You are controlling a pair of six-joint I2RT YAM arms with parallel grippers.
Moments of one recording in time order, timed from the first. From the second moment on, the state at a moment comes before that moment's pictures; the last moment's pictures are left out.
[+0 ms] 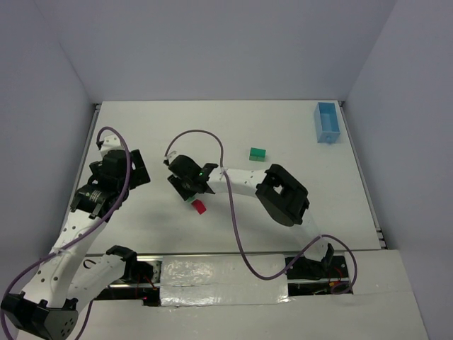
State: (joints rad) left arm -0.29 0.83 0.92 -0.78 -0.50 -0.46; right arm 1.02 2.15 1.59 -0.33 0.14 0.21
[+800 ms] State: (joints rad) left arm -0.28 0.74 0.83 -0.55 0.40 -0.74; right arm 1.00 1.35 0.94 0.10 -0.32 -0.28
